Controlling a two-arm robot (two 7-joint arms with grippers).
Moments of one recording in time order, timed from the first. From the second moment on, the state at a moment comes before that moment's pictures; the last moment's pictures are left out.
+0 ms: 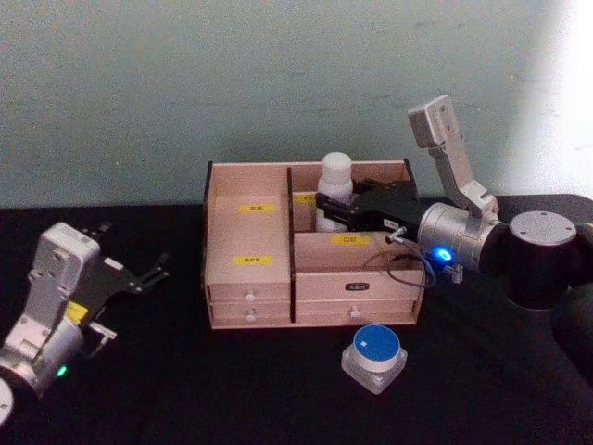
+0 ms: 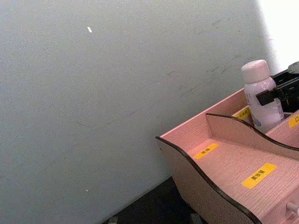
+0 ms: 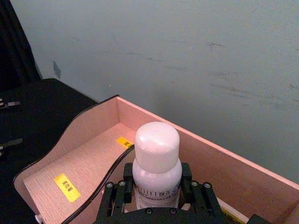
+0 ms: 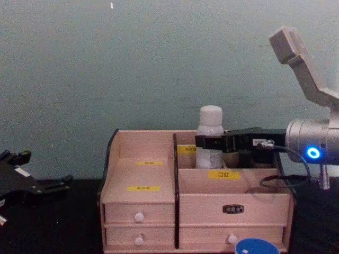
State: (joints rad) left arm -0.20 0.60 0.45 -1.41 -0.25 -0.12 0.03; right arm 0.69 0.24 -0.50 -0.95 0.40 0.14 0.52
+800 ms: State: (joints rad) left arm -0.20 0.60 0.45 -1.41 -0.25 -0.12 0.03; right arm 0.69 0.24 -0.50 -0.95 0.40 0.14 0.52
